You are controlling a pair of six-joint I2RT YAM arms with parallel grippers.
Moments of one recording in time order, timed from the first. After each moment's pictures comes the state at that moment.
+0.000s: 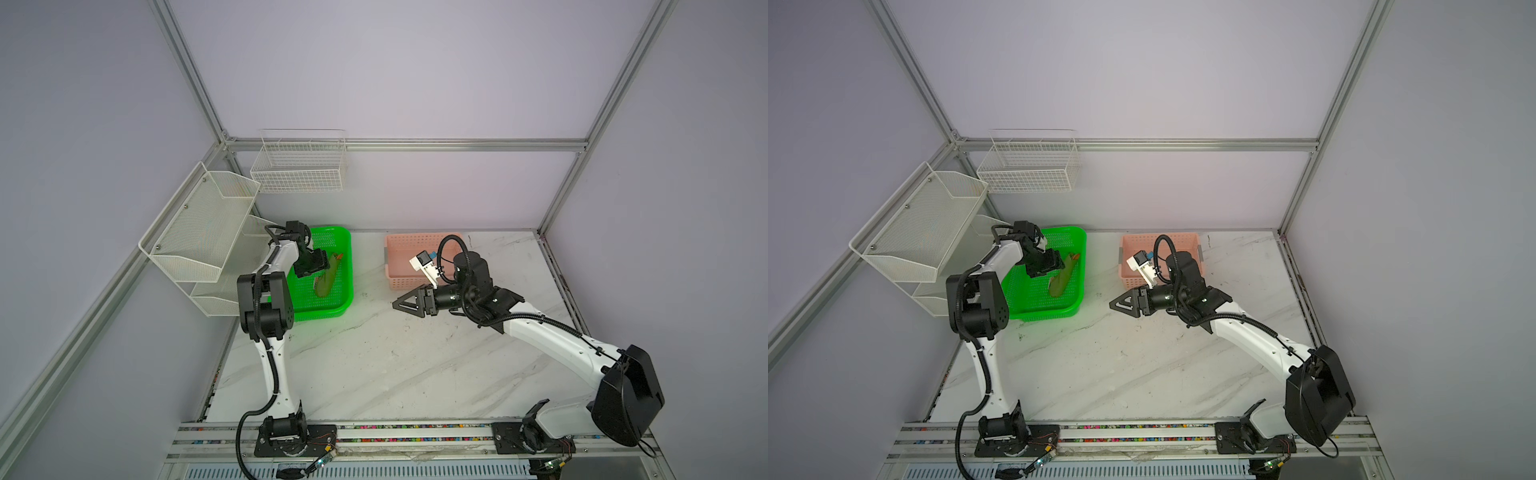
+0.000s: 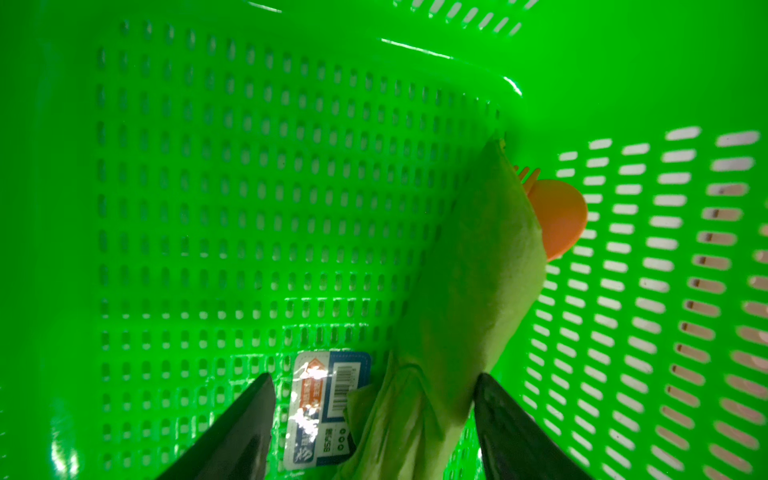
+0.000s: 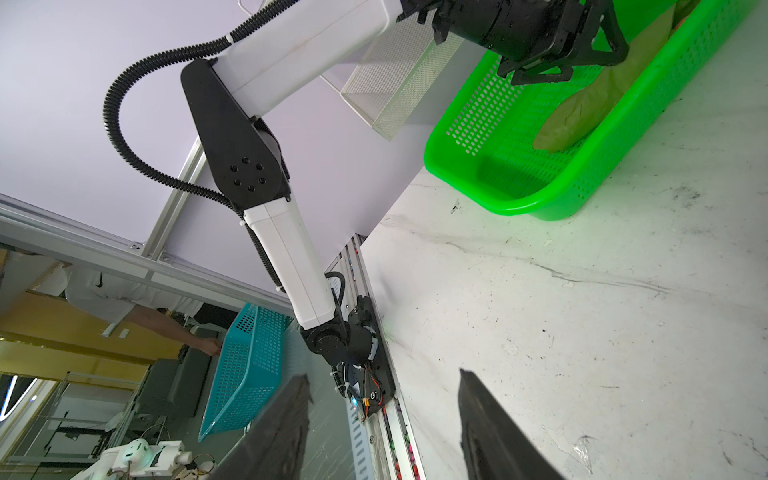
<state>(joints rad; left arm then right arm) 0.11 2.23 1.87 -0.80 0.20 -0.21 0.66 1.41 1.07 -0.04 -0.86 0.57</state>
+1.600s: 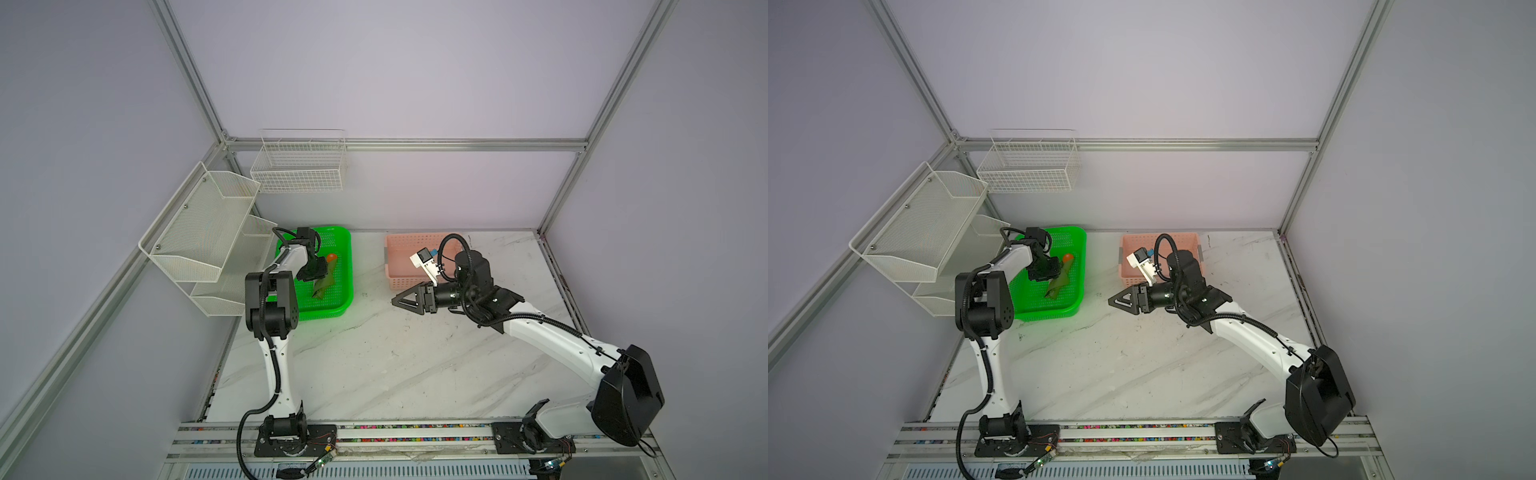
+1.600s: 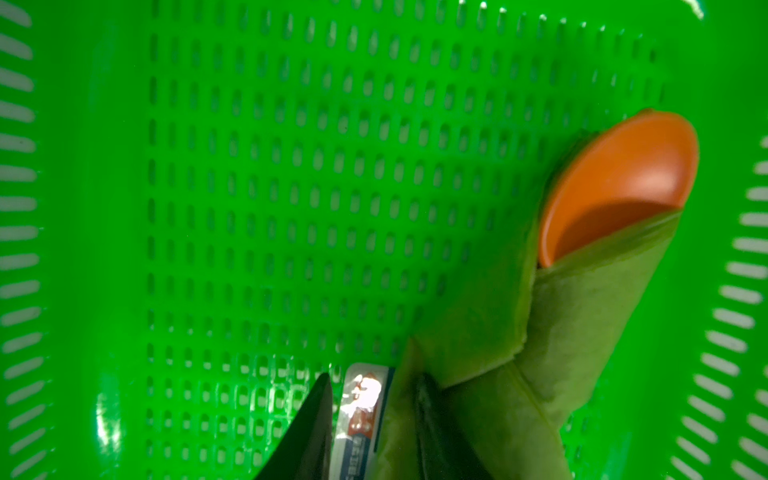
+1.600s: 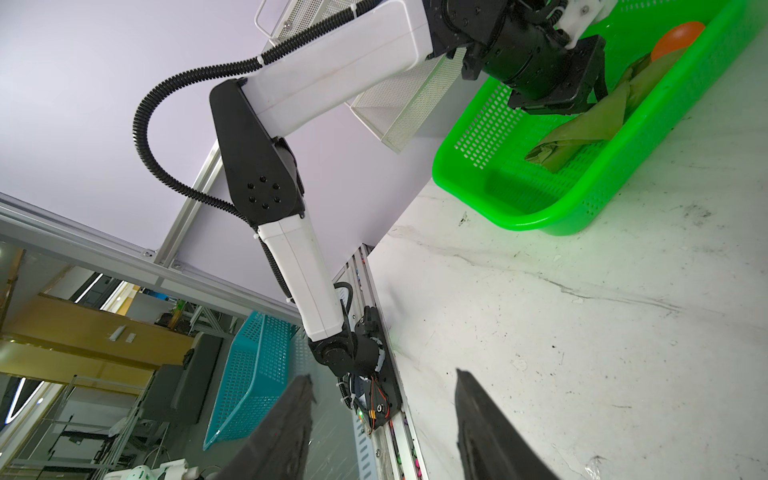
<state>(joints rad) 0.05 2.23 1.78 -0.77 -0.05 -0.21 0.66 1.41 1.07 0.02 -0.86 0.60</state>
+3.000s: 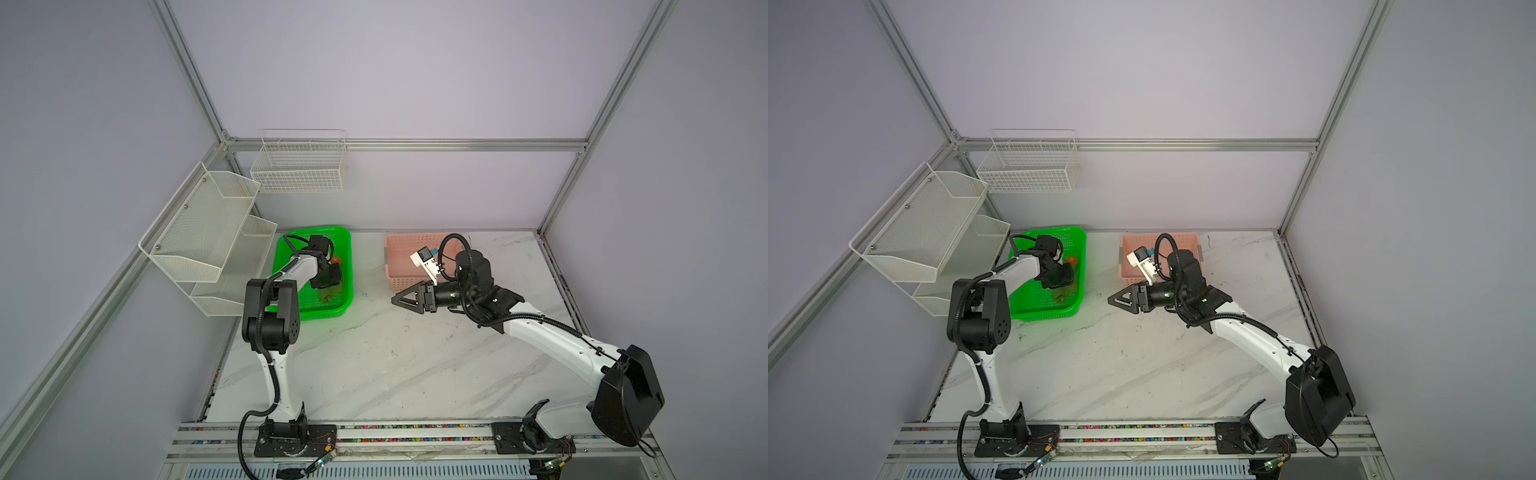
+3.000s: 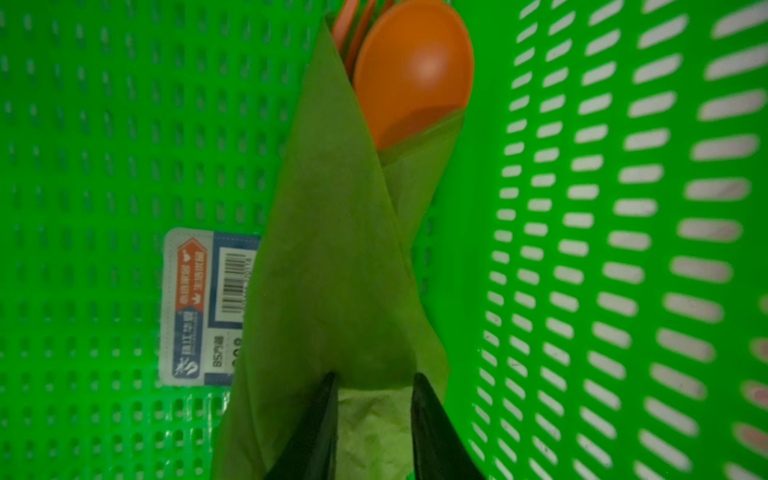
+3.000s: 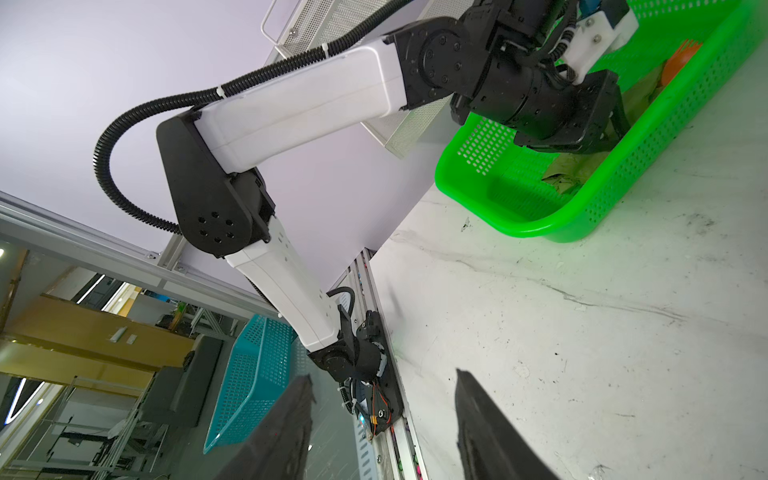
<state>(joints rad) -0.05 2.06 1.52 -0.61 0.07 -0.31 0.66 1.41 1.07 0.03 -0.86 0.61</state>
